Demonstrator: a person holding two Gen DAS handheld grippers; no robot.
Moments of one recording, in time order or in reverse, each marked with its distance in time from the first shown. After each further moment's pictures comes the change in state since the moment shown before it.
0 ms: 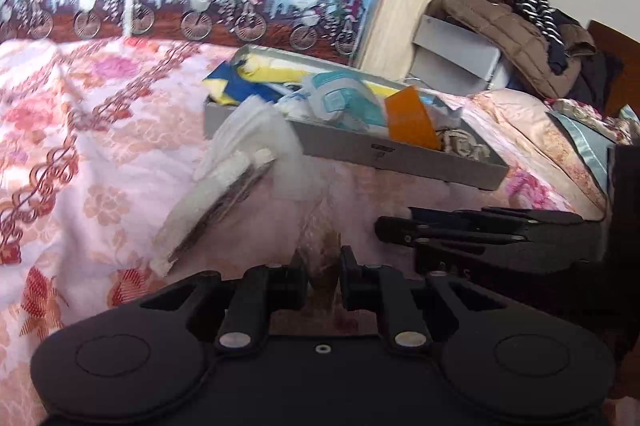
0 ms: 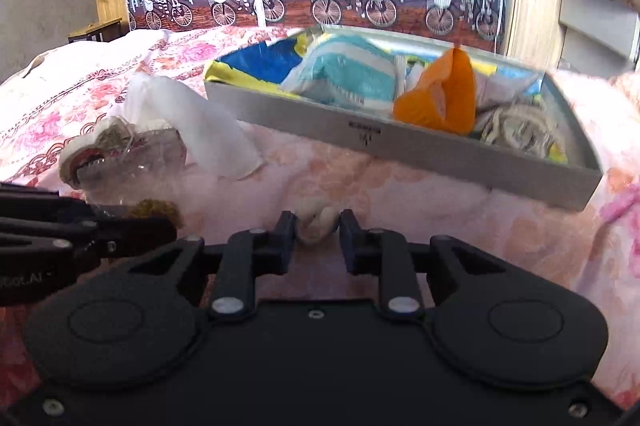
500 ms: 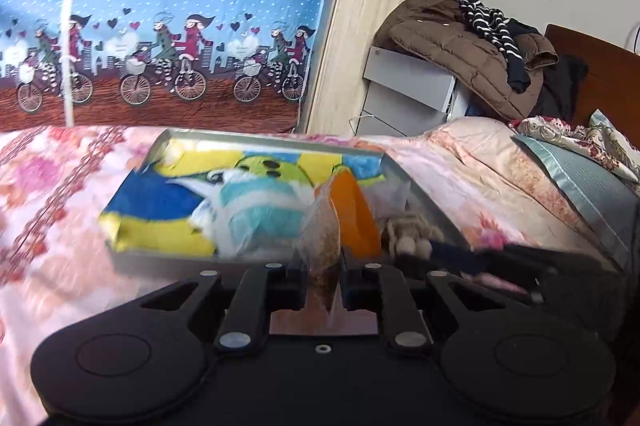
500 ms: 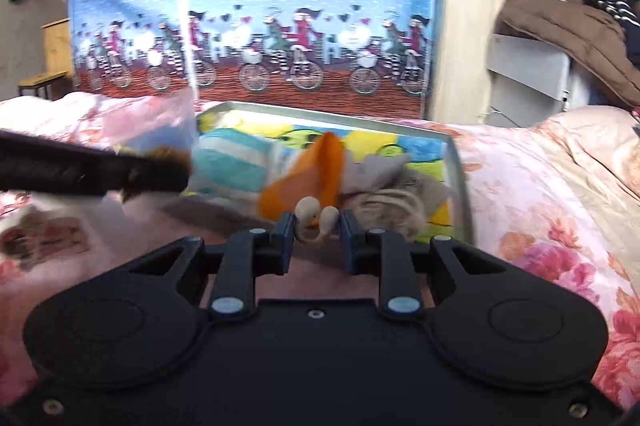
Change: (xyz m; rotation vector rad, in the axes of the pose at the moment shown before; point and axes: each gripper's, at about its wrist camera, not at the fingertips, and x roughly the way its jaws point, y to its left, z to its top) left arm 0.053 -0.055 0.088 0.104 -0.087 -0.086; right arm -0.032 -0.064 0.022 0.041 -0.186 -0.174
